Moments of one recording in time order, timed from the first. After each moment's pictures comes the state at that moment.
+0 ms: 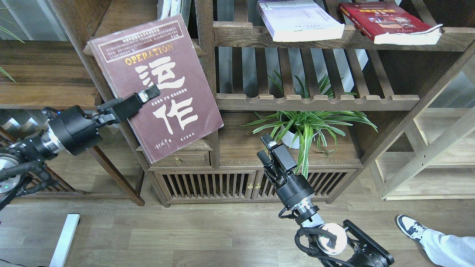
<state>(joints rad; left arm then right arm) -0.39 0.65 -1.07 -1.53 -0.05 -0.49 0.23 0.08 0.01 0.99 1.09 0.19 0.58 0.02</state>
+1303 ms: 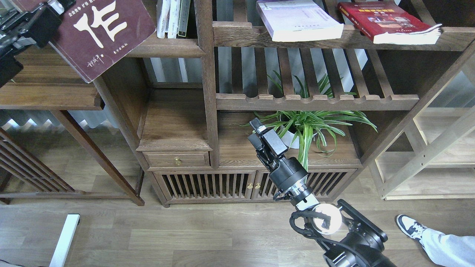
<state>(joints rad) -0.46 0.65 -1.43 -1.47 0.27 -0.49 0.22 0.22 0.02 0.96 1.06 0.17 0.58 0.02</state>
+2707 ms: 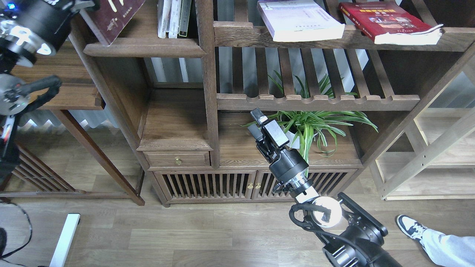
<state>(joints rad) -0.69 0.38 -1.29 -1.47 0.74 0.08 0.20 0.22 0.02 0.97 1.08 0.18 0.58 0.02</state>
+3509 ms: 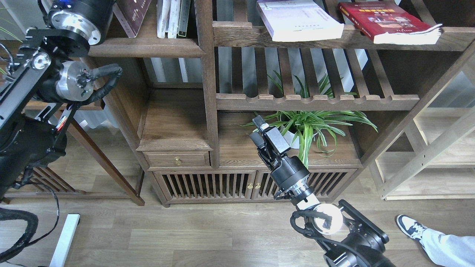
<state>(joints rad) -0.83 0.28 -1.08 -1.46 0.79 0.49 0.18 0.19 0.02 0.97 1.08 0.18 0.58 0.02</state>
